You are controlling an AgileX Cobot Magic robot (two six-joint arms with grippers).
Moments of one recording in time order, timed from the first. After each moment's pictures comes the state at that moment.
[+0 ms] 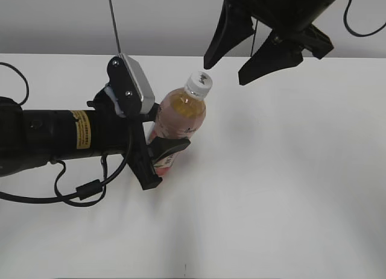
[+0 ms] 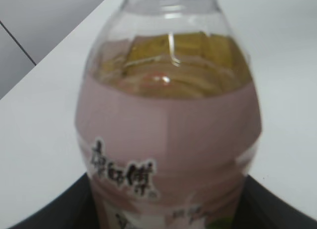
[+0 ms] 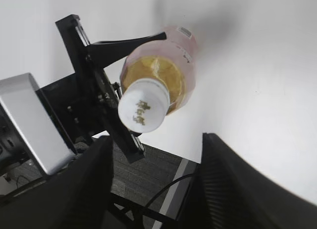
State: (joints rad) left arm -0.49 1.77 -0.70 0.77 -0.66 -0.17; right arm 0.47 1.67 -1.51 0.51 1.12 0.19
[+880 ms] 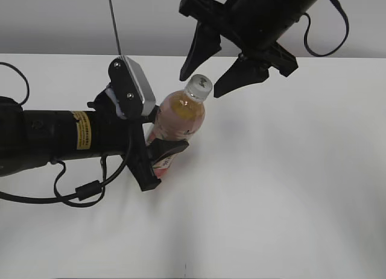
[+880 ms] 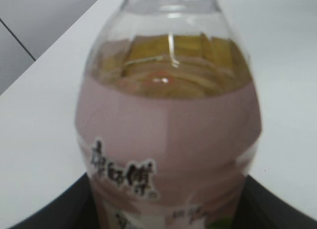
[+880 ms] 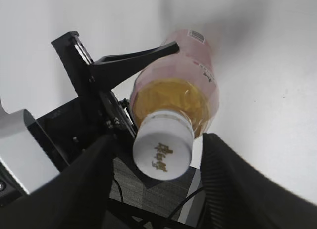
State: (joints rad) left arm -0.49 1.77 -0.70 0.77 -0.64 -0.16; right arm 0.51 1.77 -1.52 0.55 1.04 0.25
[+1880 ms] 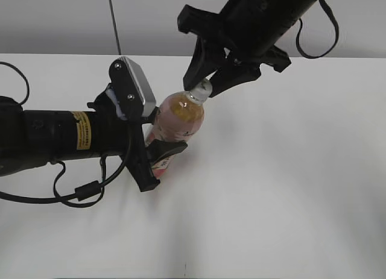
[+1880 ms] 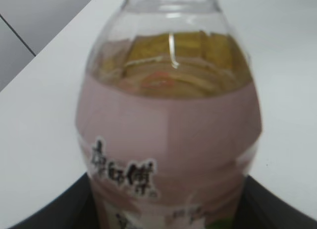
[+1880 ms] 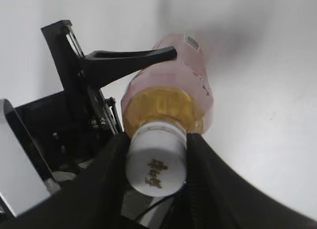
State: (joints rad) left arm -0.49 1.77 -0.70 0.77 -0.62 -0.16; right arm 0.51 1.80 -1.52 0.54 1.03 0.06
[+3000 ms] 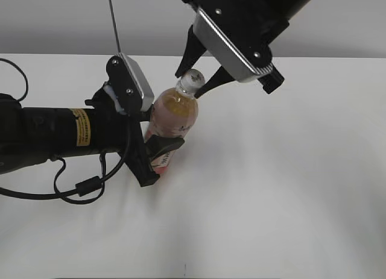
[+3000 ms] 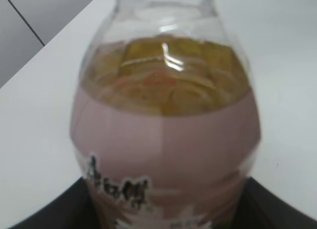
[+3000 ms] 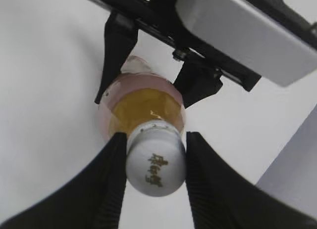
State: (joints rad) left arm -0.49 1.77 -0.71 0.74 -0.59 -0.18; right arm 0.52 1.80 -1.52 0.60 0.98 -2.36
